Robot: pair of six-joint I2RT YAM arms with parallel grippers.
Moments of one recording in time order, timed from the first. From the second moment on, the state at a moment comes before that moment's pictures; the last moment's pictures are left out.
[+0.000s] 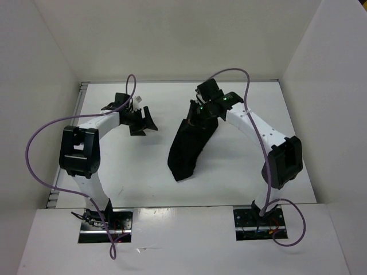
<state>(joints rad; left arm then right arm) -0.12 1.85 1.27 -0.43 0.50 -0.41 0.53 1.73 1.56 -0.86 -0.31 0.77</state>
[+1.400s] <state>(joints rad) -0.36 1.71 1.08 -0.50 0.44 -0.44 0.19 1.56 1.09 -0.86 -0.27 0.63</state>
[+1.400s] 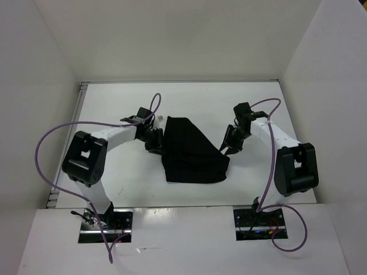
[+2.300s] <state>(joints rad) -0.16 2.07 1.44 -0.53 0.35 -0.50 0.26 2.06 1.47 -0.71 -0.30 0.64</state>
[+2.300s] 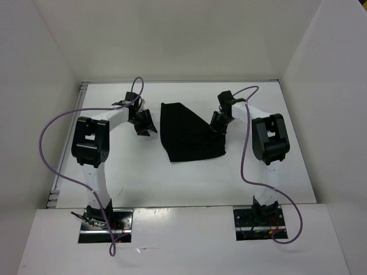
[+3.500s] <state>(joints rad) -0.40 2.02 1.31 -0.40 0.61 -0.55 0.22 1.62 1.21 -0.76 -0.24 0.68</state>
